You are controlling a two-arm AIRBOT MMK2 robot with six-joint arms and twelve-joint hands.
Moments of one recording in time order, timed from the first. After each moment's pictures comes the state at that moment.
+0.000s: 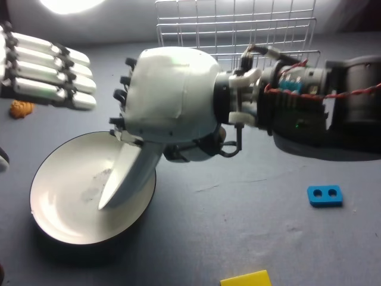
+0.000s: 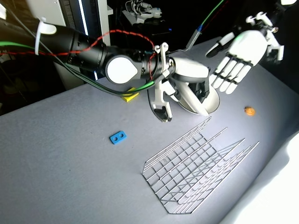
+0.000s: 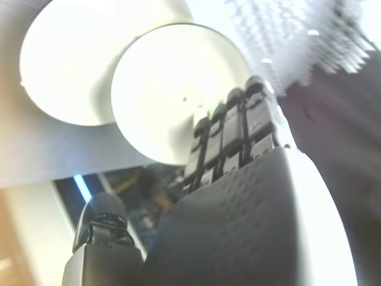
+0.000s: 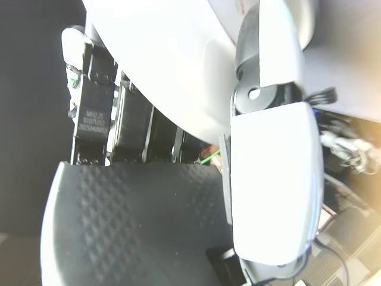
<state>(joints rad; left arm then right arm) 0.42 -0.93 1.68 1.74 -1.23 -0.20 -0.42 -1.35 1.08 -0.46 0.30 -1.10</state>
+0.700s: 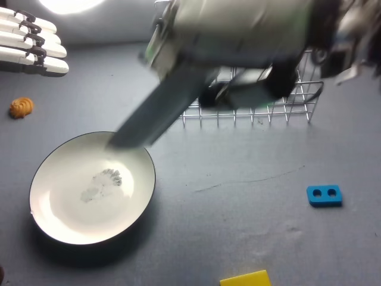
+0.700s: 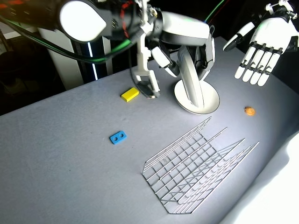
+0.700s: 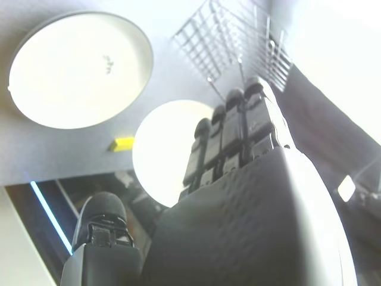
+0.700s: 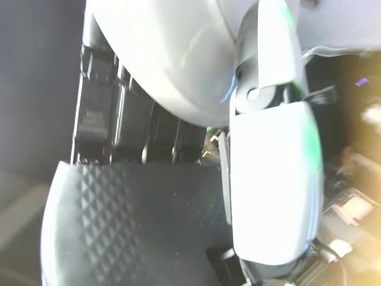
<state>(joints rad) 0.31 -0.90 1.77 1.77 -1.25 -0.29 -0.22 -1.05 0.86 -0.47 0.23 -0.84</state>
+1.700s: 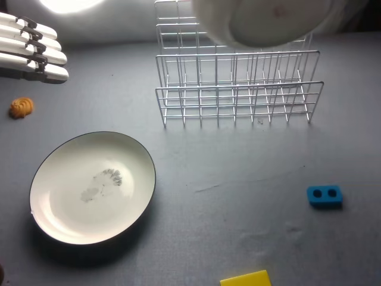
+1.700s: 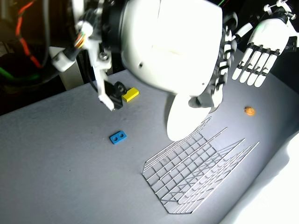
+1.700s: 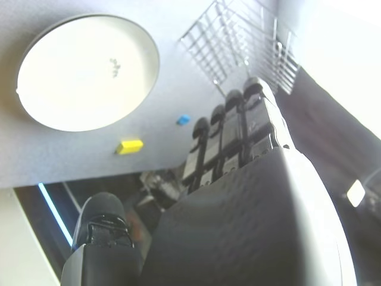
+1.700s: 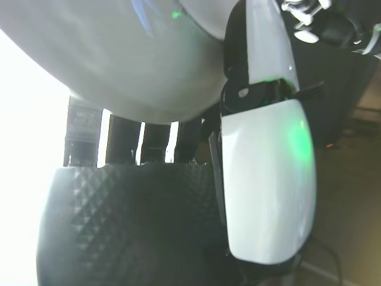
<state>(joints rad) 0.30 -0.89 1.74 1.80 -1.23 -0.30 -0.07 -0.90 1.04 -0.71 0.18 0.16</state>
